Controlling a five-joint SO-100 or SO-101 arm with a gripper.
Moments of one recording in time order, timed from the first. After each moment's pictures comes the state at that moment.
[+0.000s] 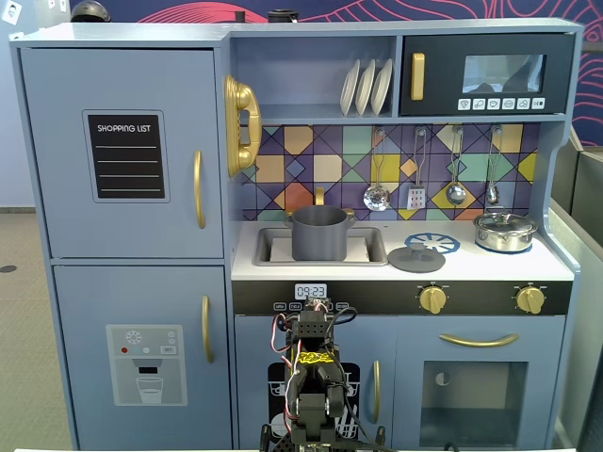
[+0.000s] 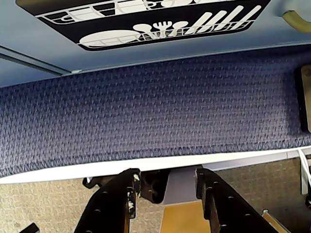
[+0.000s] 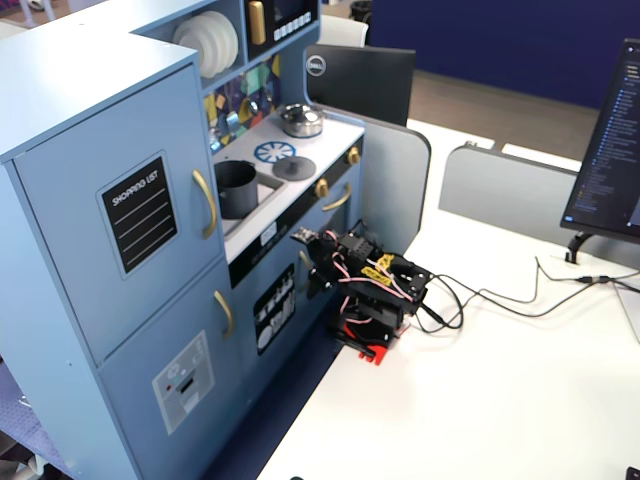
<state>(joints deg) -1.1 182.6 172.0 77.3 -86.5</state>
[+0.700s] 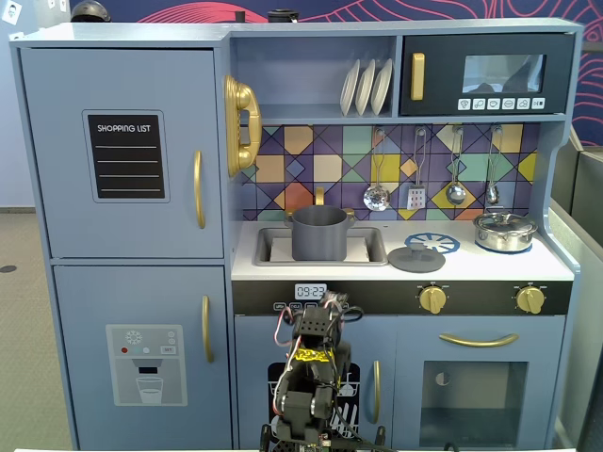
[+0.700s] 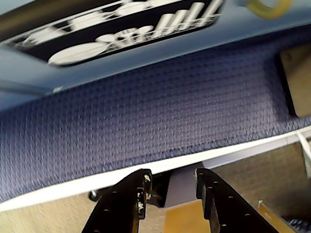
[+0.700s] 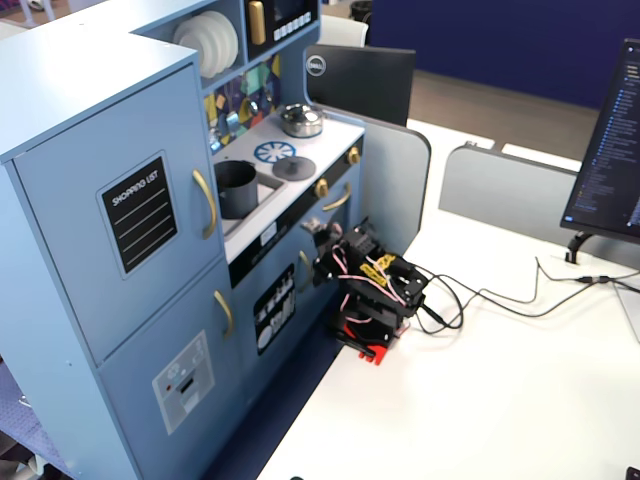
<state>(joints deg) 11.2 180.4 163.3 75.4 -86.3</state>
